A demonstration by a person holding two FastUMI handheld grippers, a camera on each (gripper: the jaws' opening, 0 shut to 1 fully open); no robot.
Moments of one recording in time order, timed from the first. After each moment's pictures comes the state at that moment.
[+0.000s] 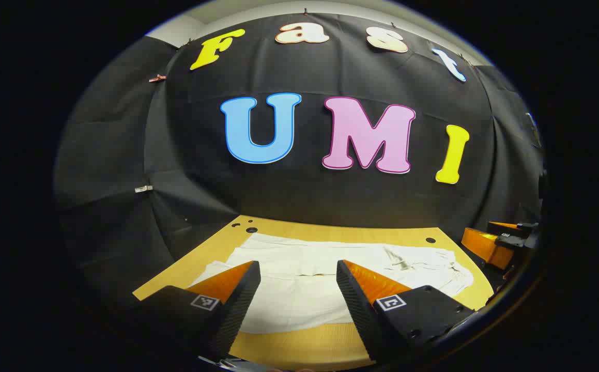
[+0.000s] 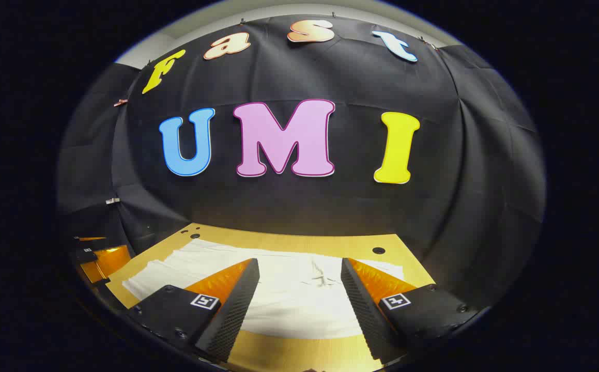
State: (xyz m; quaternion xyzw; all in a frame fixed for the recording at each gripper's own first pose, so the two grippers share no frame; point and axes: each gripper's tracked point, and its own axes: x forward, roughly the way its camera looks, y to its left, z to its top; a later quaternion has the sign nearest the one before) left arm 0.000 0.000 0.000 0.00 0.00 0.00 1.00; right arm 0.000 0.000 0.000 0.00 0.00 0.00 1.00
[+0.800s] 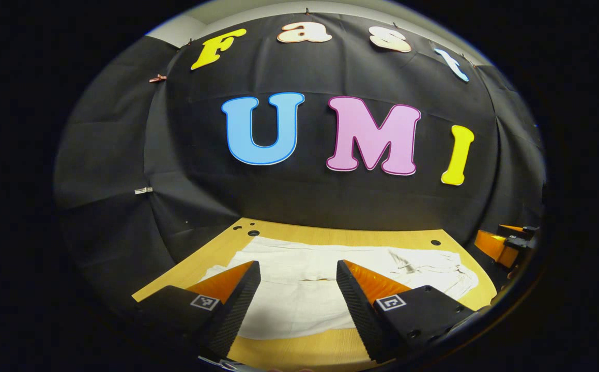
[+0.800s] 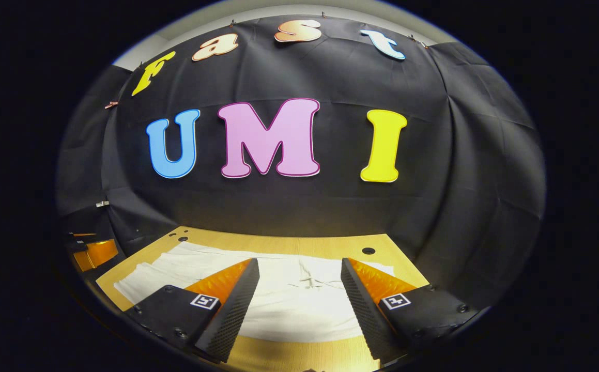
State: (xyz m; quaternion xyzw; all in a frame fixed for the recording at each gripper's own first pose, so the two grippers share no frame) left arm 0.020 0.008 0.005 0.01 -0.01 0.00 1.00; right arm 0.010 -0.028 -0.008 0.01 -0.01 -0.03 1.00
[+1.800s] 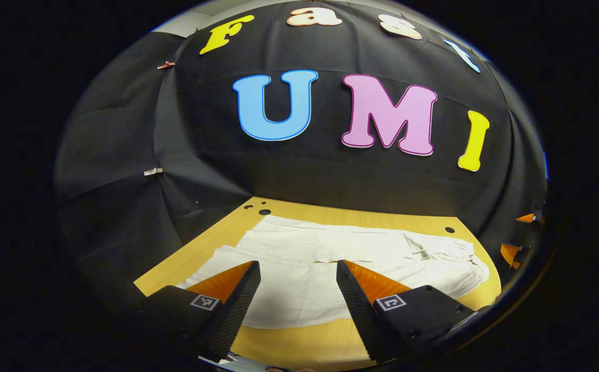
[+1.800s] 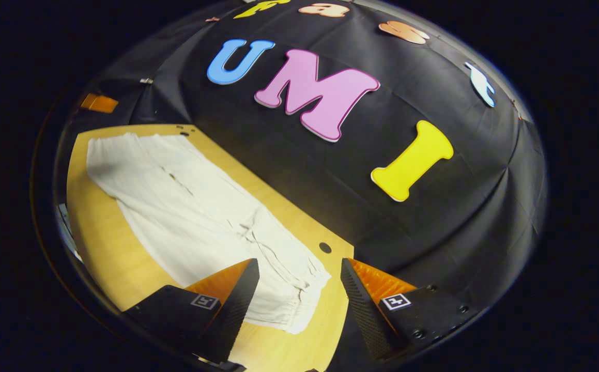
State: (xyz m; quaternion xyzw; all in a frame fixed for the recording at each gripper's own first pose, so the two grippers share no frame) left arm 0.032 0.020 -0.044 -0.01 0.05 0.04 1.00; right arm 0.046 -0.174 -0.095 -0.32 0.10 0.04 0.94
